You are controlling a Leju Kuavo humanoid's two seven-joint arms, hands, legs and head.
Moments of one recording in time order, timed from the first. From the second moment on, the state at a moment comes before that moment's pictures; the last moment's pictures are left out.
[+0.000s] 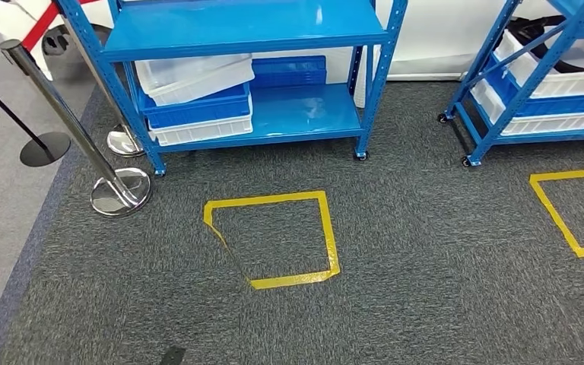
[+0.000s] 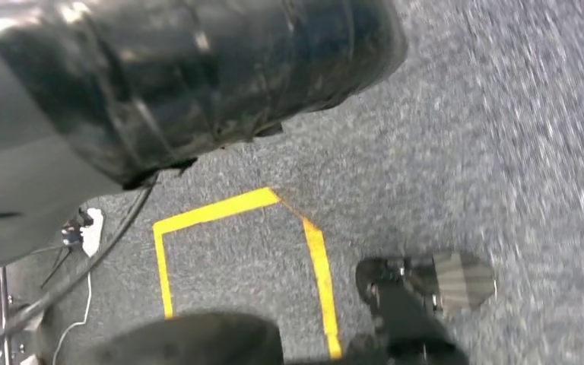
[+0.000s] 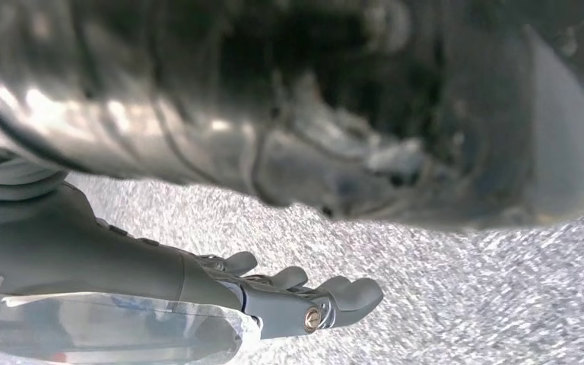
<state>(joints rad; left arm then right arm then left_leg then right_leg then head) -0.20 -0.18 1.39 -0.15 -1.57 0.24 0.03 -0.11 -0.01 0.68 -0.20 0.07 -0.23 0.18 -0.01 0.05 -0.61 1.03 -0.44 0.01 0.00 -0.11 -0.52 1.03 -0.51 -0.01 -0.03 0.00</state>
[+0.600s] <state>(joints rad) -0.20 -0.18 1.39 -0.15 -1.56 0.25 0.04 -0.10 -0.01 0.68 -0.20 0.05 -0.30 0.21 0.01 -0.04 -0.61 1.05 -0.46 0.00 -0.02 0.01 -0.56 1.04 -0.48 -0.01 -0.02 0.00</state>
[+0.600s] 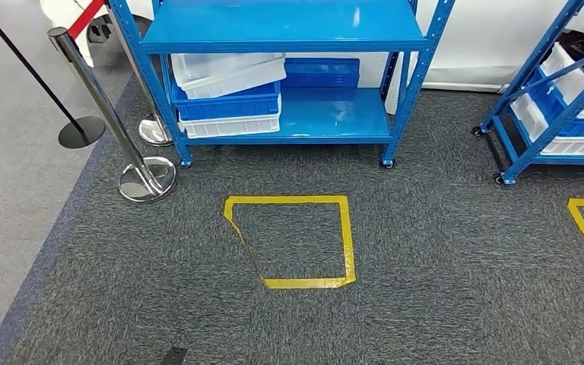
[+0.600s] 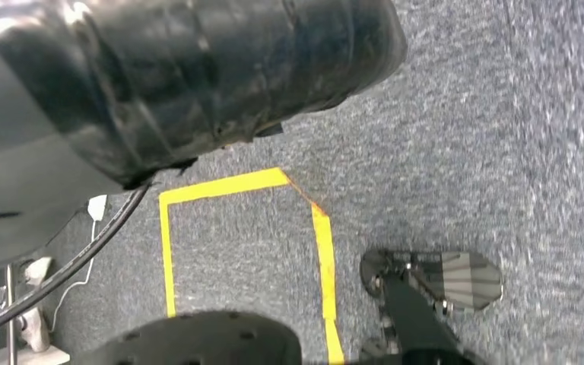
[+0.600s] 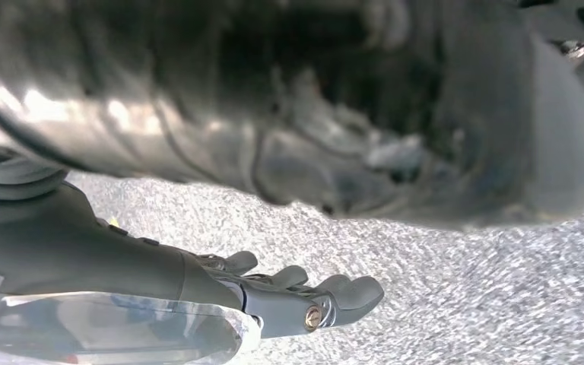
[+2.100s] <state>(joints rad) -0.19 -0.18 1.39 -0.15 -1.56 0.23 0.03 -0.10 -0.01 0.68 -0.20 0.05 -0.28 0.20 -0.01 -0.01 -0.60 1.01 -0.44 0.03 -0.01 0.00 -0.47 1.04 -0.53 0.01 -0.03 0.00</state>
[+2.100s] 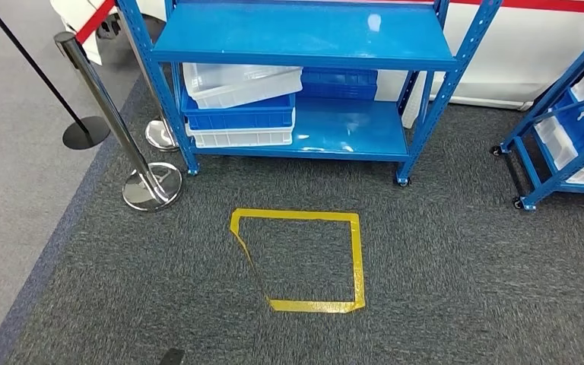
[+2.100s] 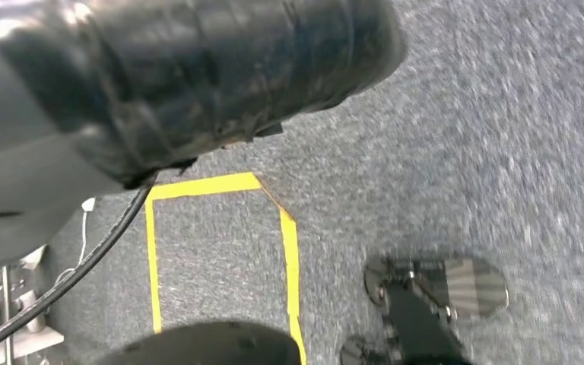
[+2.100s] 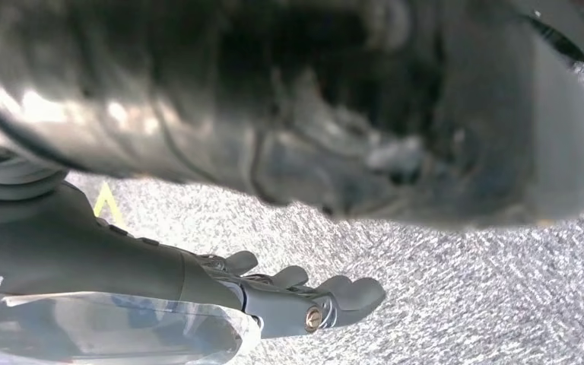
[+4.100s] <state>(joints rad) -0.01 -0.11 0.88 -0.22 -0.81 0.15 0.03 -0.01 -0.01 0.42 -0.27 -0.02 -0.16 0.09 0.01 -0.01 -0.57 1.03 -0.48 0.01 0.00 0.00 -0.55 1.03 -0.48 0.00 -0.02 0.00</state>
